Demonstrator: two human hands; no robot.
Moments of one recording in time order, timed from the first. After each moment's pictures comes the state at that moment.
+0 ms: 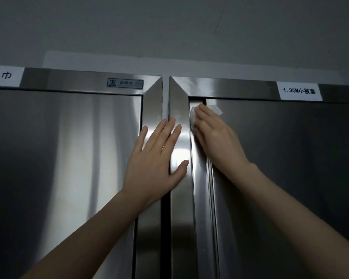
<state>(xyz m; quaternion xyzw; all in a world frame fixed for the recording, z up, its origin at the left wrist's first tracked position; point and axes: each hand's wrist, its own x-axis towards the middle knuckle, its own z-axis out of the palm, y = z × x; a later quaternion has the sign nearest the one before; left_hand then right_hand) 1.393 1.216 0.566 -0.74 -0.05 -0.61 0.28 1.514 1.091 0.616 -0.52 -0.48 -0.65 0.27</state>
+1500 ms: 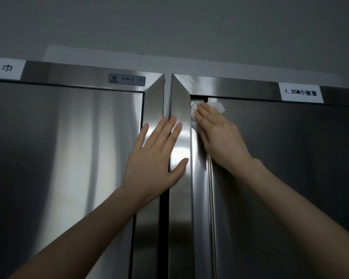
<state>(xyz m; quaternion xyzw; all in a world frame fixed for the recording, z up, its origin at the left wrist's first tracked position) 1.394 1.218 0.565 -0.73 -0.05 -0.61 0.29 1.512 1.080 0.620 -0.59 -0.48 -0.61 0.21</state>
